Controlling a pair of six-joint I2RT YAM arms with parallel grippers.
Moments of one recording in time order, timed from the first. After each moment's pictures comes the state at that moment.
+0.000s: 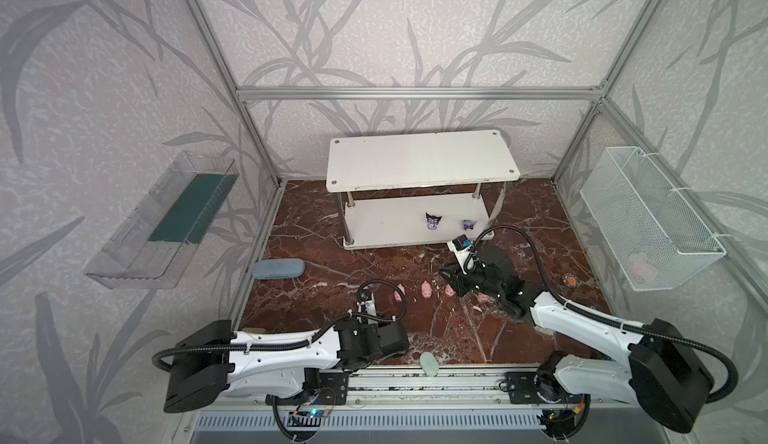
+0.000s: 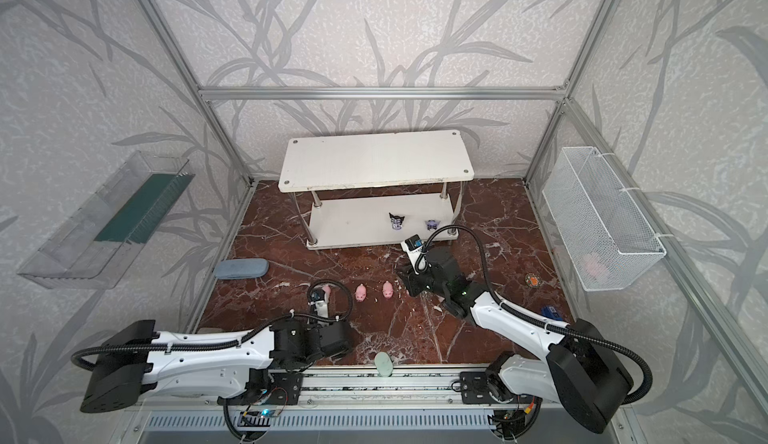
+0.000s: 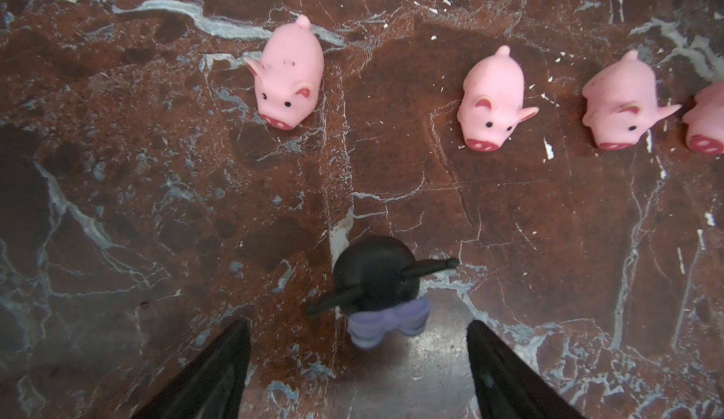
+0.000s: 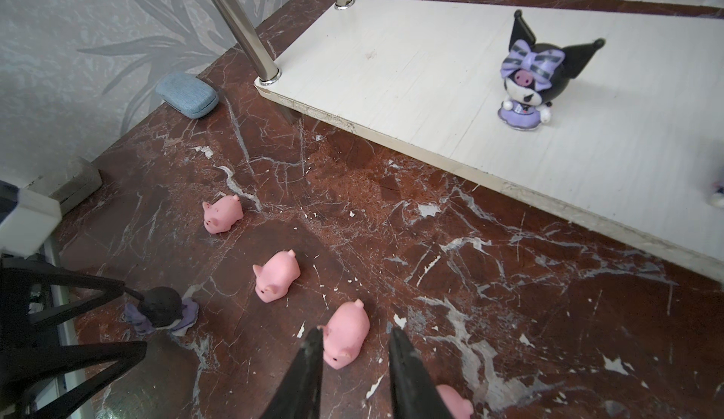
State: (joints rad) left arm -1.27 1.15 0.54 -0.71 -0.53 -1.34; right arm 0.67 1.22 0.57 0.14 -0.20 0.19
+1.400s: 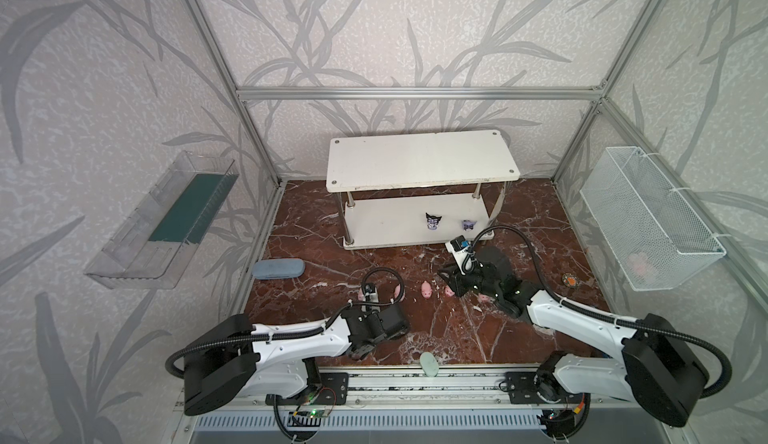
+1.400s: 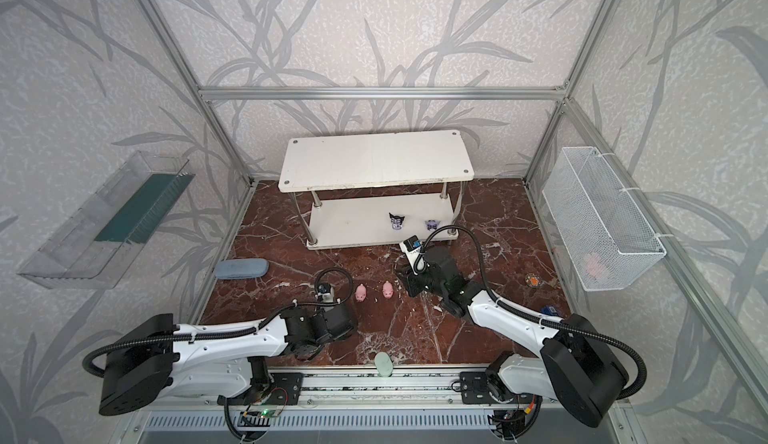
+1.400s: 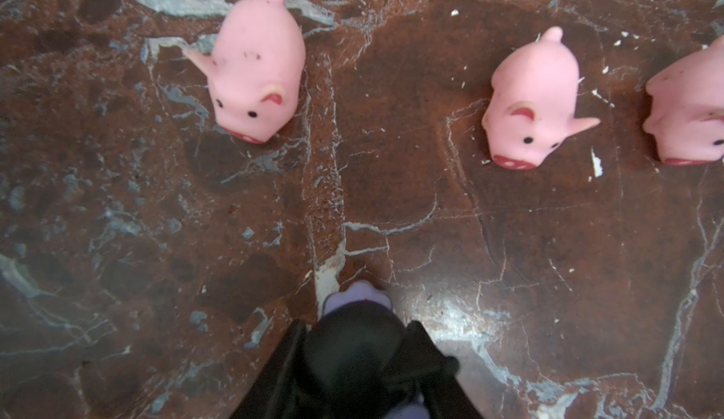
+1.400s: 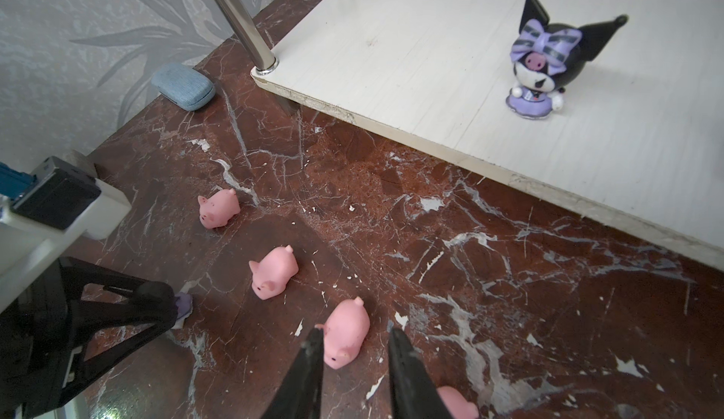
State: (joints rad) left arm -1.11 1.23 0.53 -0.58 -0.41 -1.18; right arm 0.67 1.25 0.57 0.15 -0.20 0.19
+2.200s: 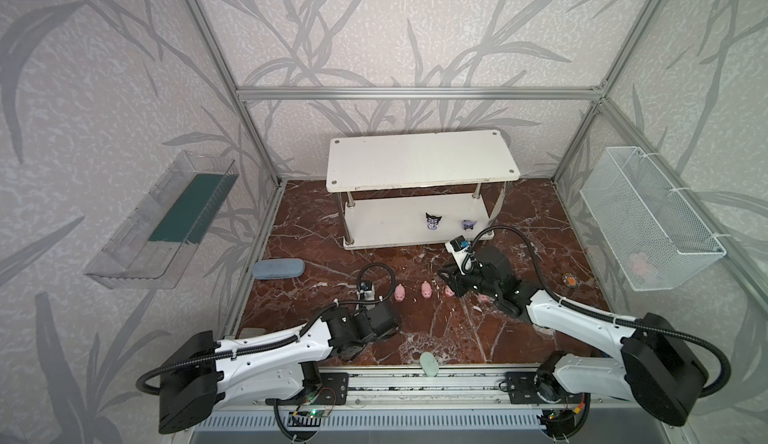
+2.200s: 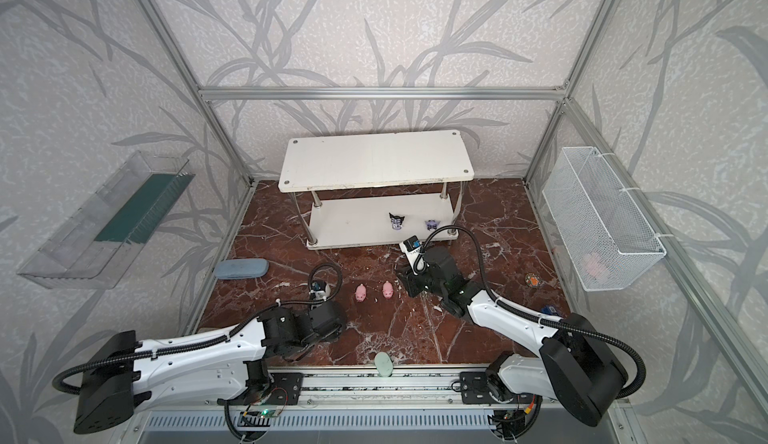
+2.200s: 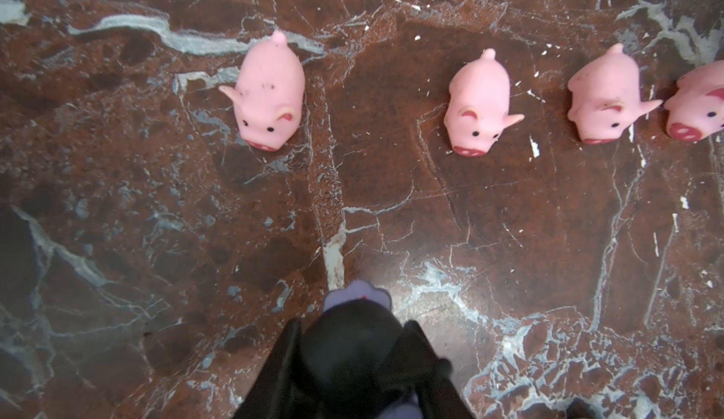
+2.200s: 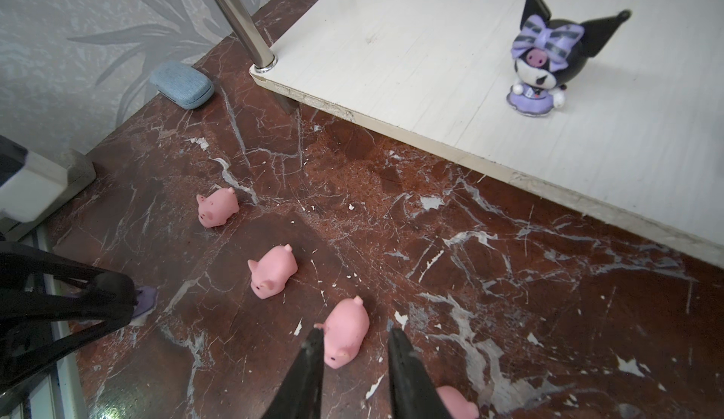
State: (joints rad) left arm -1.09 1.06 0.58 -0.72 -0.38 -1.07; right arm 0.67 1.26 0.57 0.15 -0.20 0.19
